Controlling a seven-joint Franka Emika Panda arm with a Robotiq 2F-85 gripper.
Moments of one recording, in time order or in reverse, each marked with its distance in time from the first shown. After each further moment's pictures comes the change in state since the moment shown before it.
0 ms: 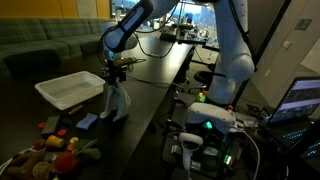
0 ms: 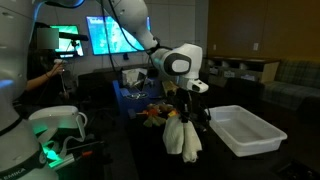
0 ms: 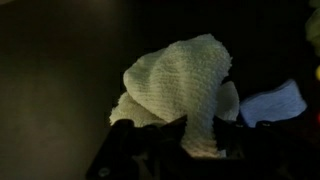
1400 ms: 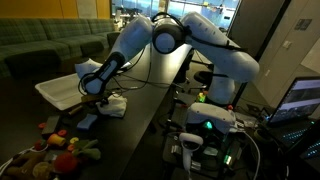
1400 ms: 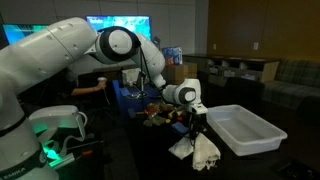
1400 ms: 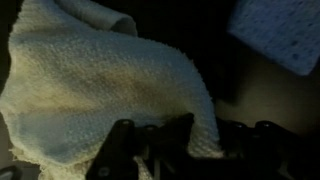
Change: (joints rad) arm 0.230 0.656 -0.146 0.630 -0.131 0.062 0.775
